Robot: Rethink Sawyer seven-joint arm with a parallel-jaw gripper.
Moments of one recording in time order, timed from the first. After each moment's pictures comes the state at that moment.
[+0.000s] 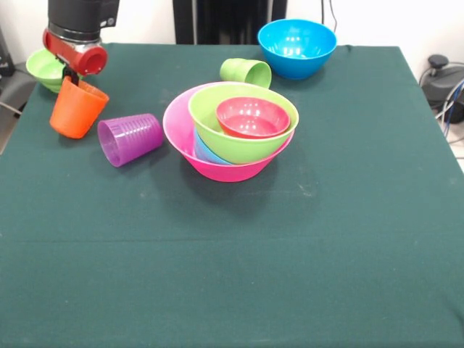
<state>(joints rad) -0.68 -0.47 -0.09 1.73 -0.43 0.00 2.19</state>
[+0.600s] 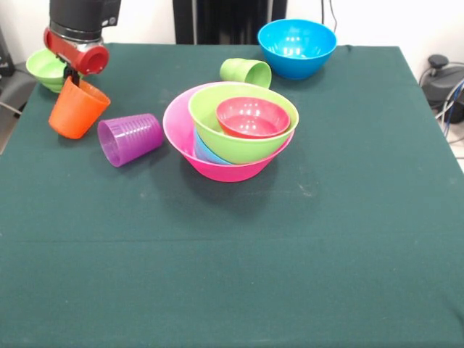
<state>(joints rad) -0.63 -0.48 -0.13 1.73 -0.43 0.00 2.19</state>
